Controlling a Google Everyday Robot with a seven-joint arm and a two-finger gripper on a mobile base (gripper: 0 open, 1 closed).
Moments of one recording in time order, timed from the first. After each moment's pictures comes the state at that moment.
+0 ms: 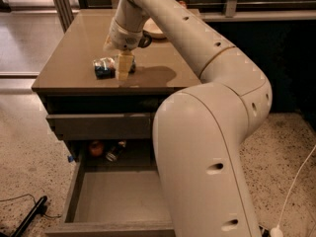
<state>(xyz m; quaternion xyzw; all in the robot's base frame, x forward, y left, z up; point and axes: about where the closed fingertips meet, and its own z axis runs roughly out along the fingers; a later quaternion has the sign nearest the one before) 0.717 0.125 0.839 -0.82 0.52 0.10 0.20</state>
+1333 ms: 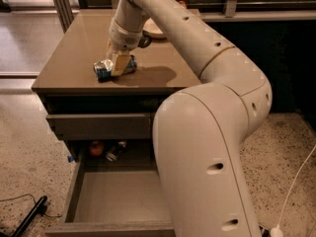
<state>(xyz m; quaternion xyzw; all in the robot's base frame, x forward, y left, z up) 0.716 0.125 0.838 -0.82 0.52 0.10 0.20</state>
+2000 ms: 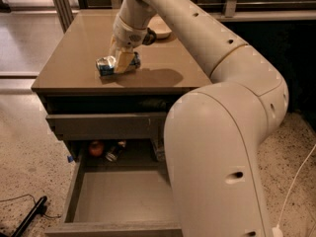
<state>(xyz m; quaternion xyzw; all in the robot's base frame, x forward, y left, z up) 0.710 0.116 0.853 -0.82 0.53 0.09 0.21</state>
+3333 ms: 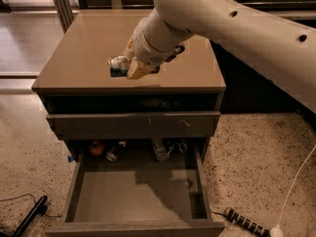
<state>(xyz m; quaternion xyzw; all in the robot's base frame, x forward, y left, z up) 0.625 0.059 0.903 -0.75 0.56 -0.03 0.35</state>
